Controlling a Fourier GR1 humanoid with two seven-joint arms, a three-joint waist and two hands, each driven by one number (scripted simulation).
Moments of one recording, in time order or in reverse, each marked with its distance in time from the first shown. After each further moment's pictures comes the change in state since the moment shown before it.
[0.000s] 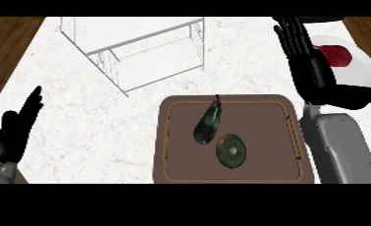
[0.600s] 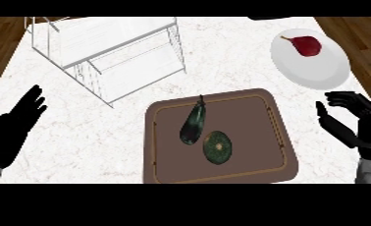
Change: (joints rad) left arm 0.048 0.101 -0.030 -0.214 0.325 0.003 0.195; right arm 0.403 -0.107 -0.179 -0.014 0.186 -0.291 0.089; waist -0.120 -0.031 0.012
